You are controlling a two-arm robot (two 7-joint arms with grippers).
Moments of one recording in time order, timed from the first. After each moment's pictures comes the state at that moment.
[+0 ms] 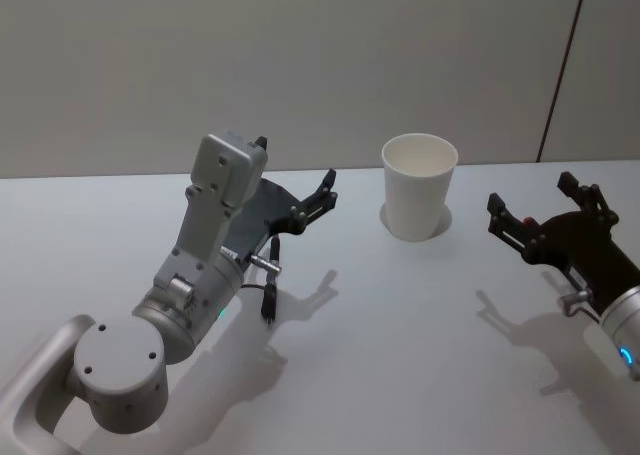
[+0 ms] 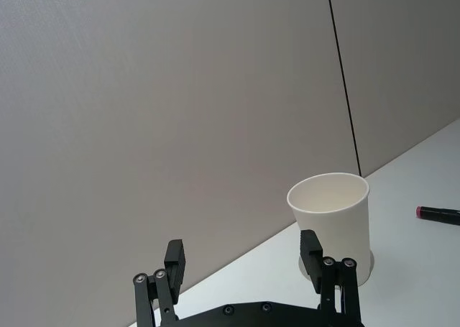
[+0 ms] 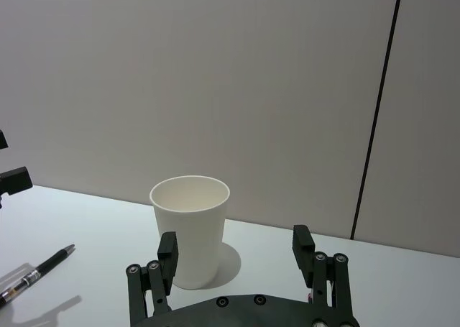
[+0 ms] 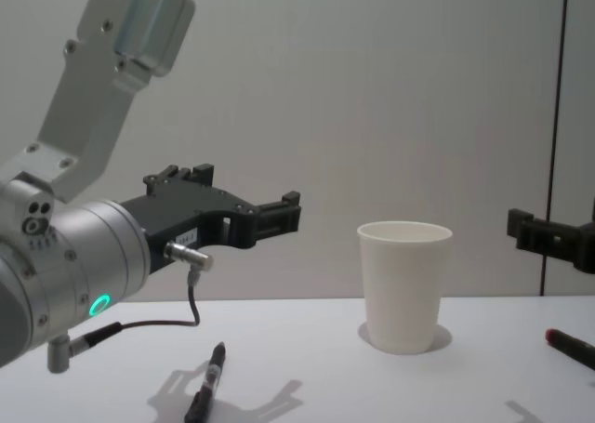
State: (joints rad) left arm -0.24 0.38 0.45 -1.63 -0.20 0.01 -0.01; right arm -0.01 0.34 -0.23 -1.77 0.29 0.03 0.07
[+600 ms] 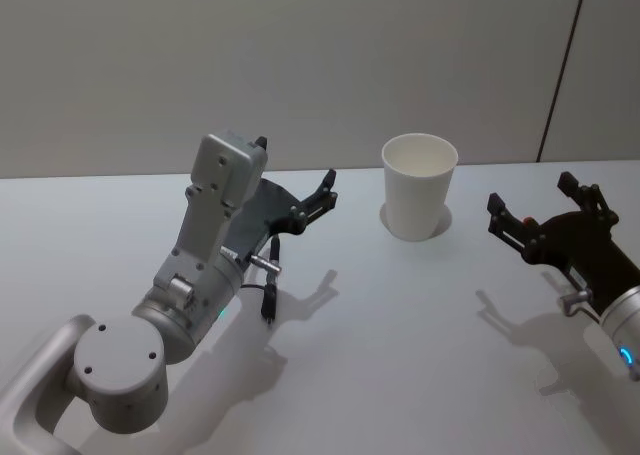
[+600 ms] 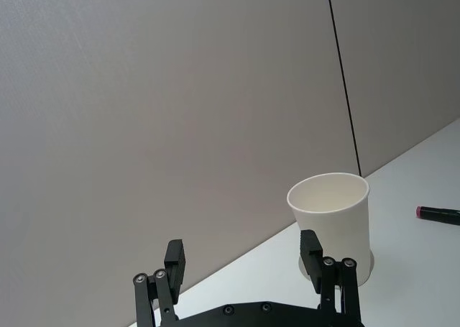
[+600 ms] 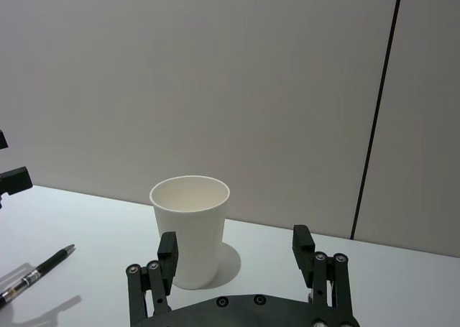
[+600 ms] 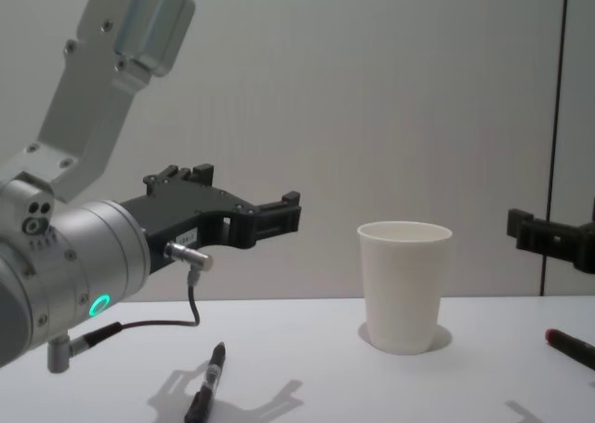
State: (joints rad) left arm -0.24 0.38 0.45 -1.63 -0.20 0.01 -0.01; right arm -0.01 0.34 -0.23 -1.77 0.29 0.03 0.07
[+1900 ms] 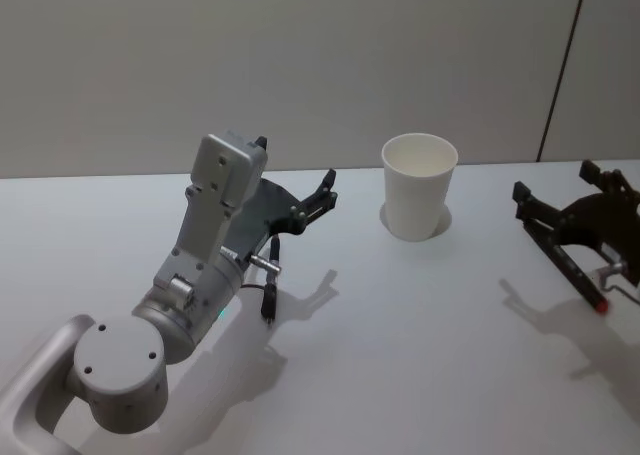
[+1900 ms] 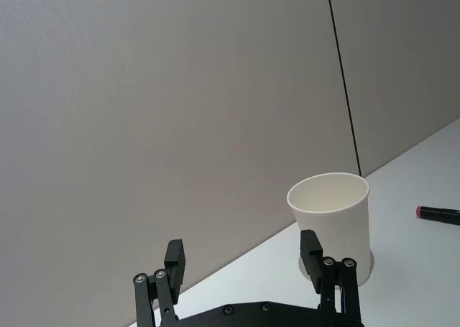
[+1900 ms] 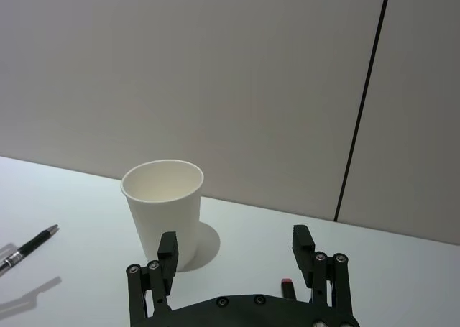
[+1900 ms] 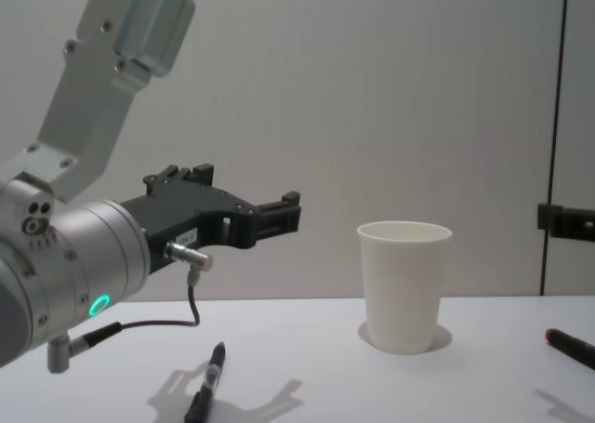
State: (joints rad) left arm -0.24 0.38 0.45 -1.63 -0.20 0.01 -0.01; right arm 0.05 0.40 -0.16 -1.78 0.36 0.23 0.14
